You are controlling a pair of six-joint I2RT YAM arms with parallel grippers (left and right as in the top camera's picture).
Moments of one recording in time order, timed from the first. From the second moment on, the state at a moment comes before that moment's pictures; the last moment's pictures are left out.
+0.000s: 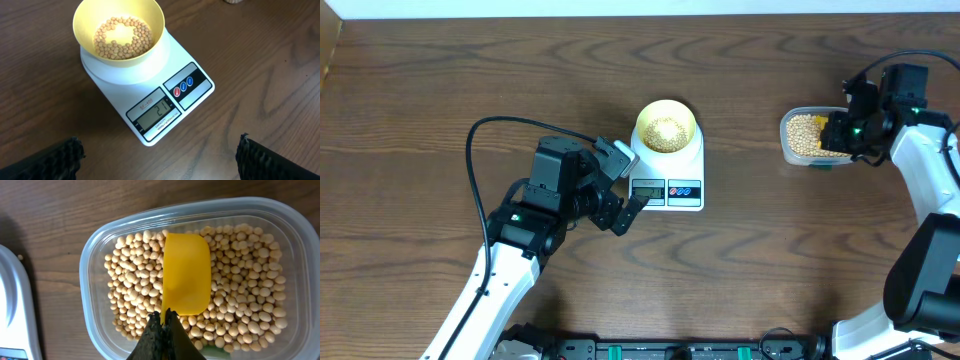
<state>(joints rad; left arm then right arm) -0.33 1.15 0.82 -0.51 0.39 0.26 -0.21 1.76 1.26 -0.67 -0.31 0.00</state>
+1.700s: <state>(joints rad) -0.33 1.15 0.82 -0.51 0.39 0.26 -0.37 1.77 1.19 -0.71 -0.60 0.09</state>
